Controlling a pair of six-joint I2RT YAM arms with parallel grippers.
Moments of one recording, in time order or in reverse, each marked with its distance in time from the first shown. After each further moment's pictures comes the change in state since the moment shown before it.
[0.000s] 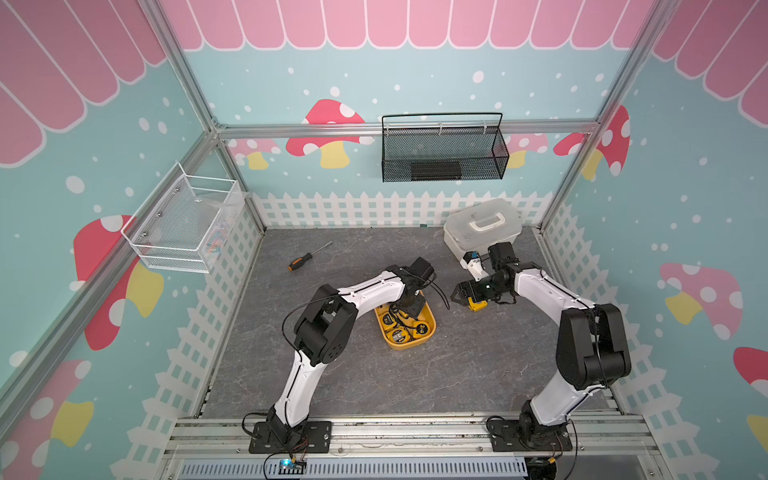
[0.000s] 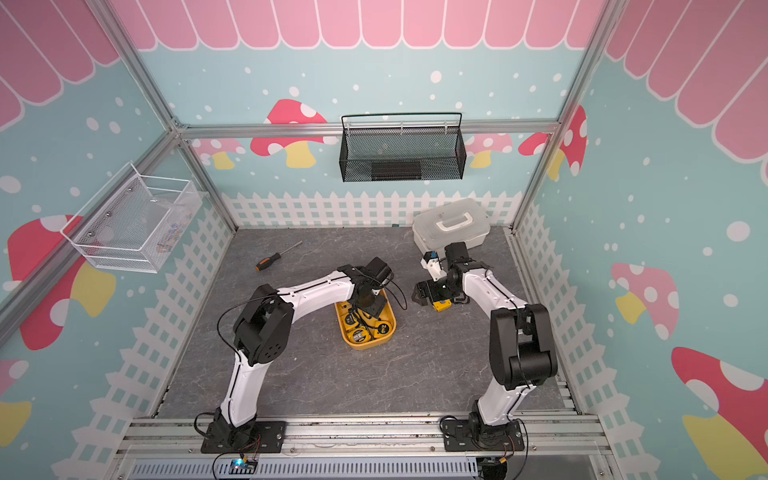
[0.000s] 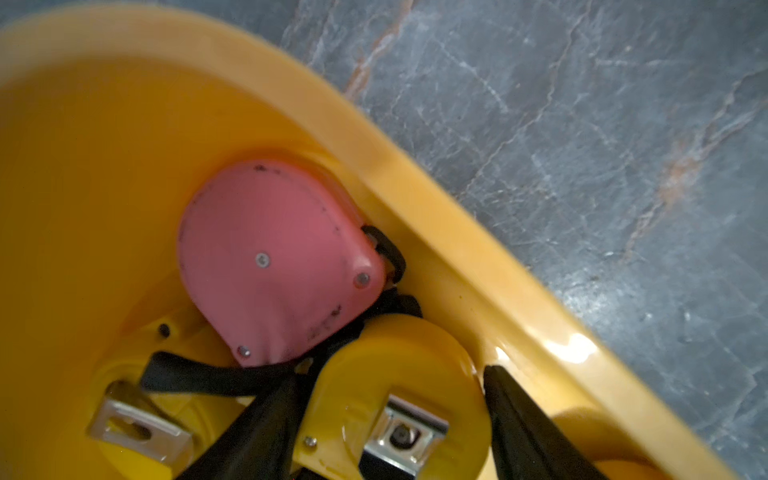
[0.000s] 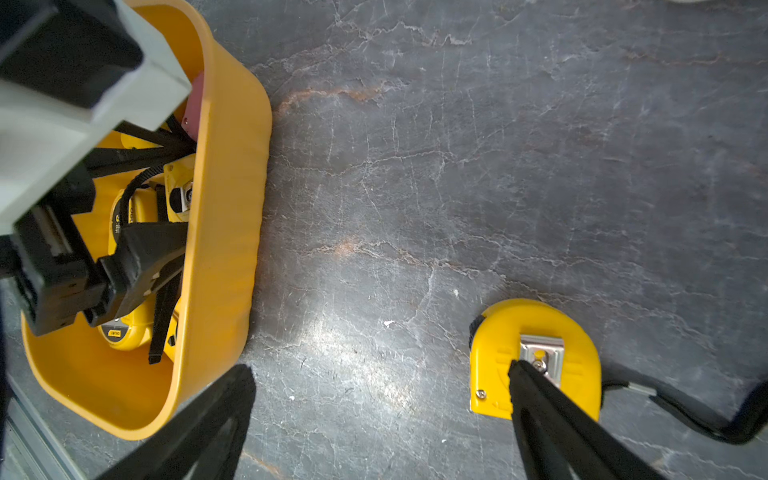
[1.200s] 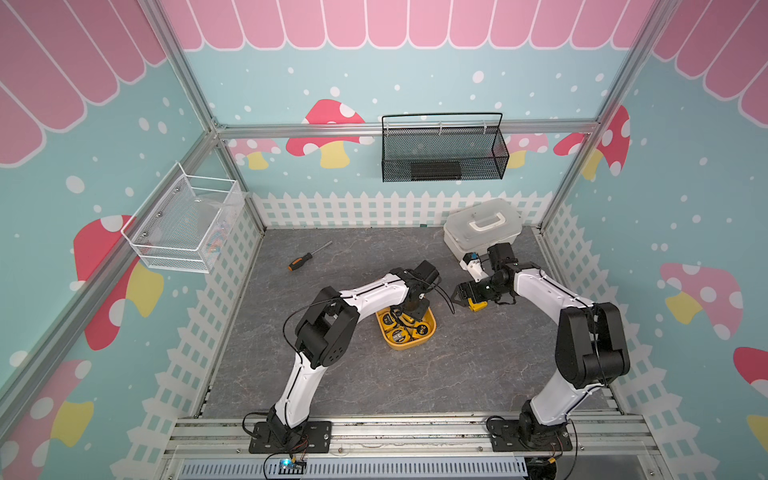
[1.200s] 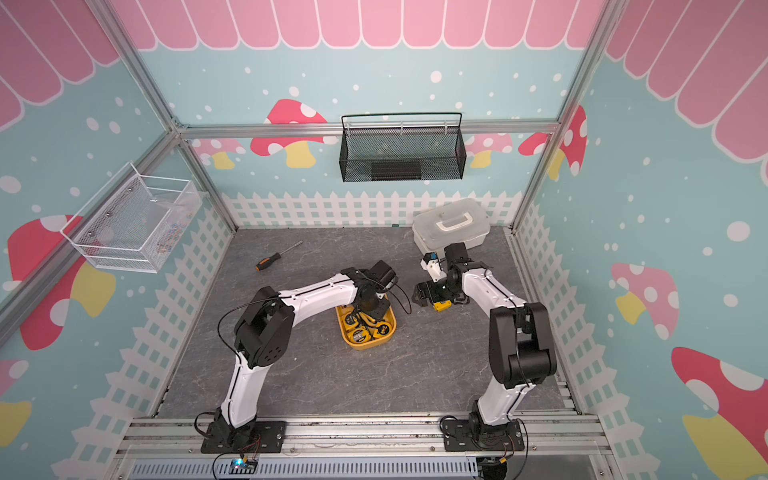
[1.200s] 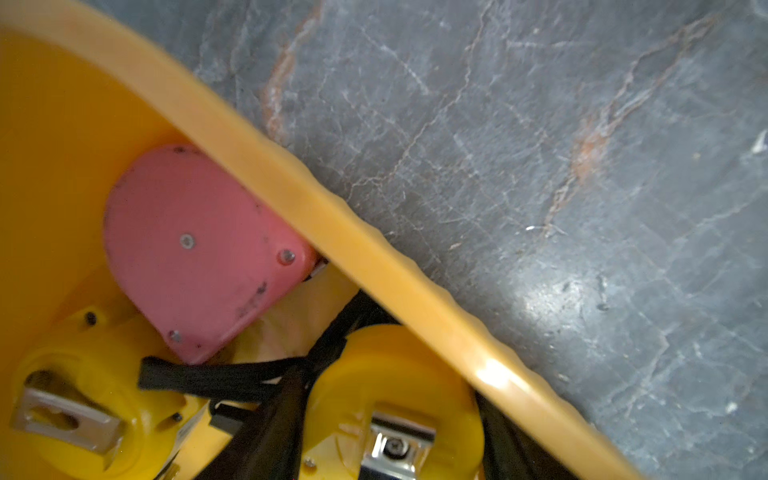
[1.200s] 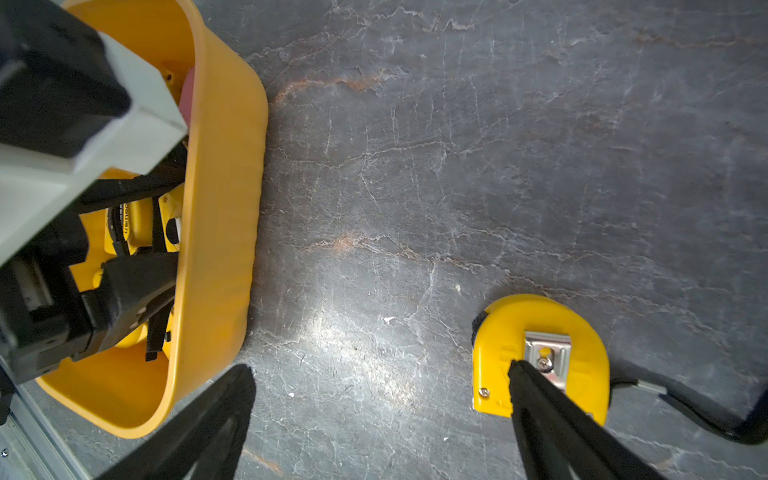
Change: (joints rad) left arm -0.038 -0.018 -0.002 -0.007 0.027 -0.027; right arm 0.000 0.010 0.000 -0.008 -0.001 0.000
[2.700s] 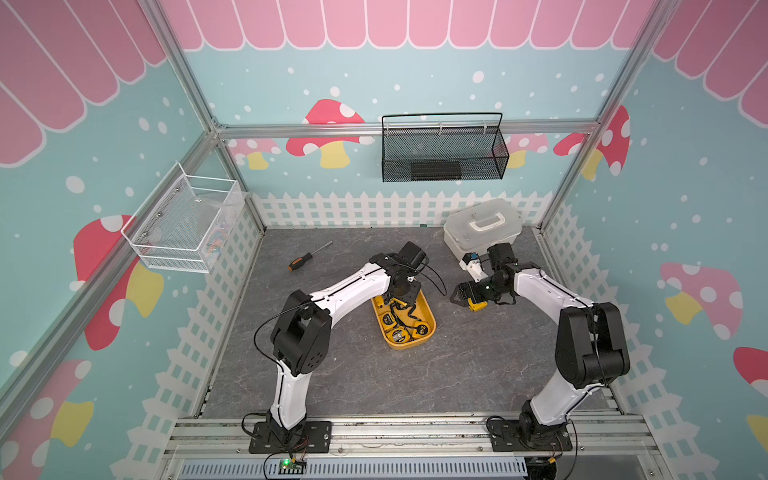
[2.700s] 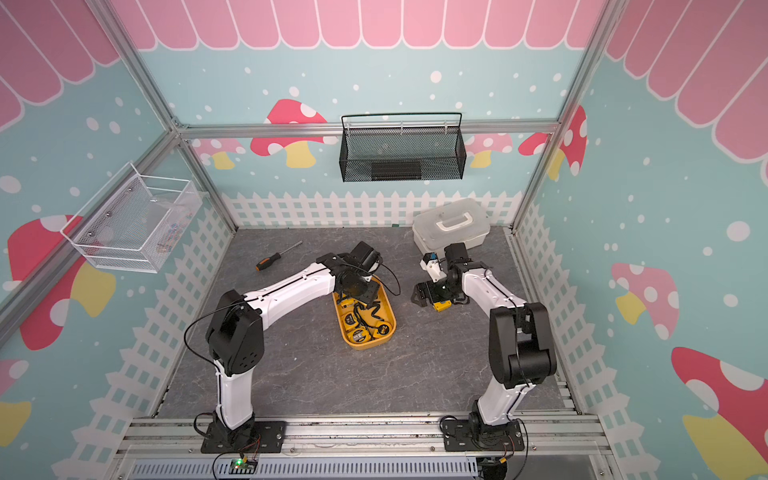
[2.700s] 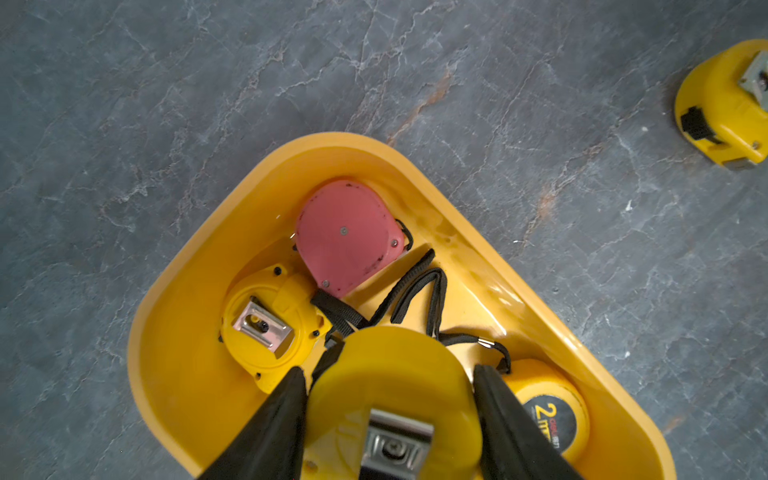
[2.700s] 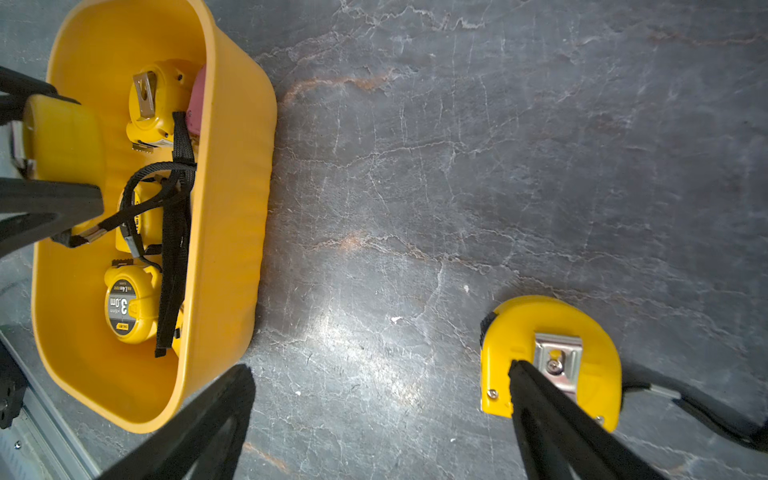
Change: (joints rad) left arm 0.080 -0.174 -0.007 -0.040 0.015 -0.005; right arm 0.000 0.000 0.000 -0.003 -0.019 0.000
